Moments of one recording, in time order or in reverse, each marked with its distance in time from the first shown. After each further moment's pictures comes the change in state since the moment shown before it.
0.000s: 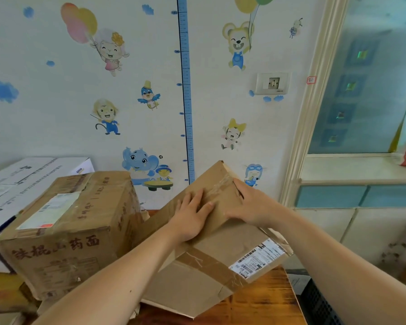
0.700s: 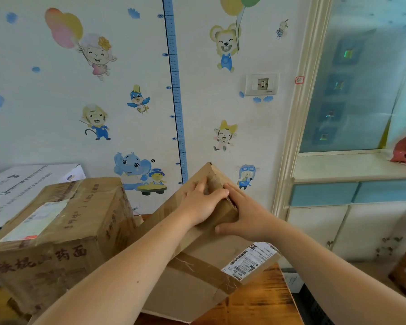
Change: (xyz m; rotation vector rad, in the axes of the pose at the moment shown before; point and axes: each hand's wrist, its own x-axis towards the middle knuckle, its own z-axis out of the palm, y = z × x) left_hand 0.007 0.057 -0.008 -0.207 0.014 -0.021; right_hand -0.003 0.027 0.010 -0.116 0.014 -0.140
